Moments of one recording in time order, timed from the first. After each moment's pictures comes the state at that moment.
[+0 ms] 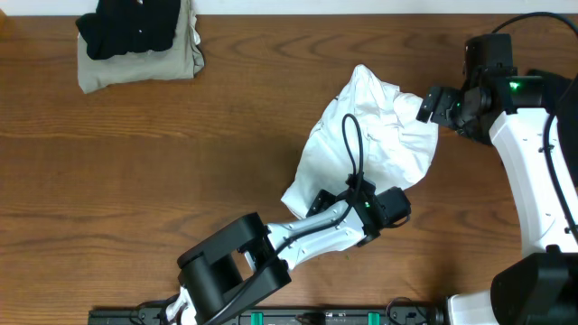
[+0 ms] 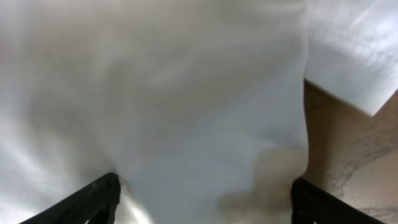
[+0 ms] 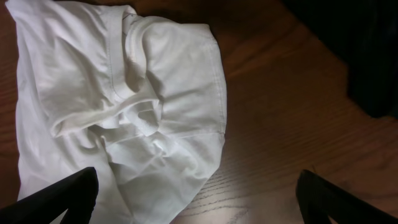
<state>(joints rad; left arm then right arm) -1.11 1.99 1.28 -0.78 -0.35 -0.58 0.02 1.62 1.48 -1.06 0.07 0.41</state>
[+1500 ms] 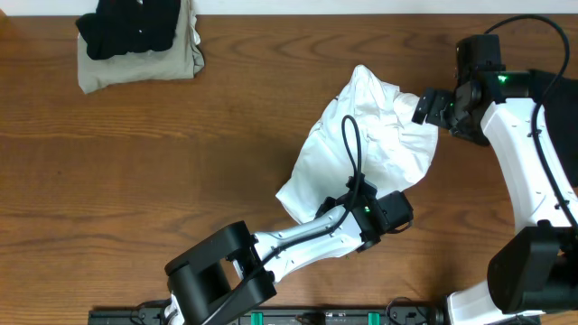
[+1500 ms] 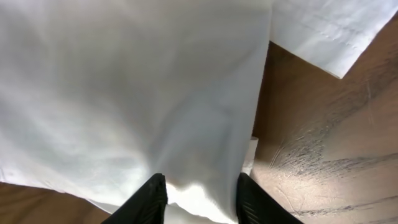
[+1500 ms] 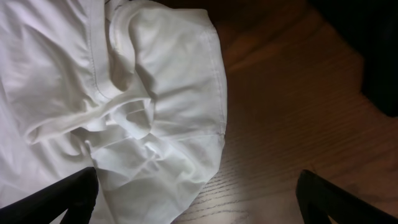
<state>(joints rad) -1.14 1.92 1.28 -0.86 -0.35 -0.60 0.02 1.70 1.48 -1.05 0.07 0.41</state>
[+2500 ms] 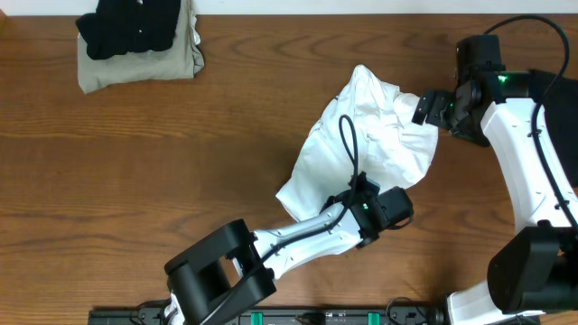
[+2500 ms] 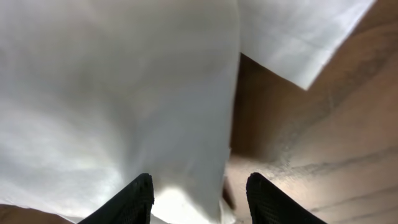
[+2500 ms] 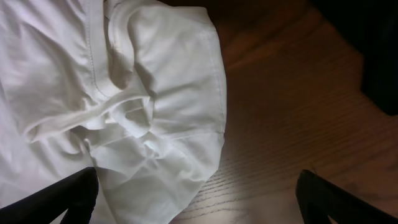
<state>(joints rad) -1.12 1.92 1.28 -0.80 -0.28 -0.60 0.02 1.70 1.48 -1.05 0.07 0.41</state>
